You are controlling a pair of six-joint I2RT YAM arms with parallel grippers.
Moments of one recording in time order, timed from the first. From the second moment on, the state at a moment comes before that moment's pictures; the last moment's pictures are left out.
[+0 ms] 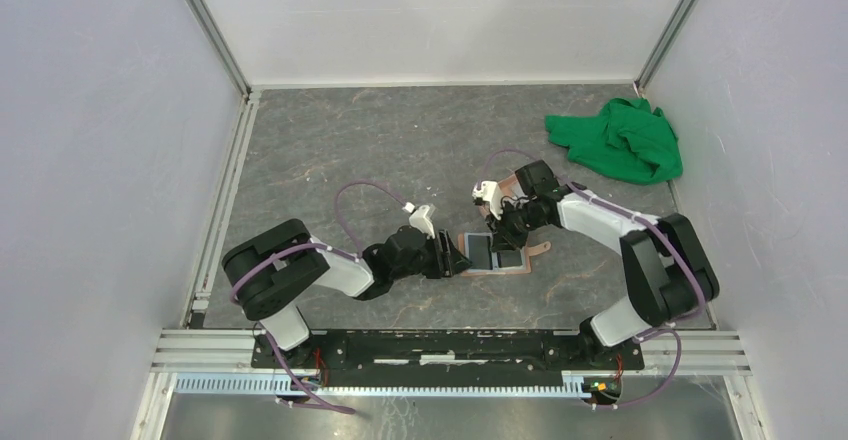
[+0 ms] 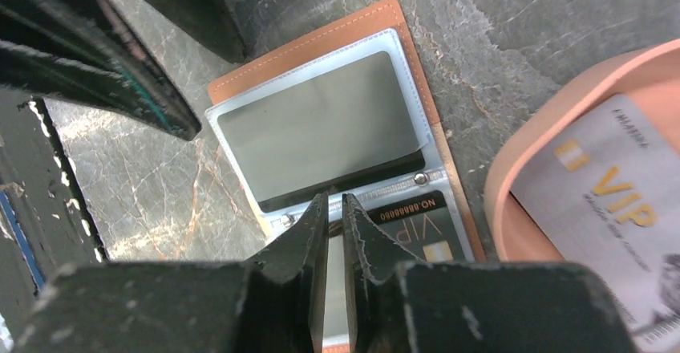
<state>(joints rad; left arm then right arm) -0.97 1.67 0.47 0.72 0.06 -0.93 0.41 1.57 0.82 -0.46 -0.65 -0.60</state>
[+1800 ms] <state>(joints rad) -0.91 1.66 0.32 0.96 0.12 -1.16 0.28 1.61 0.91 -0.67 -0.47 -0.78</state>
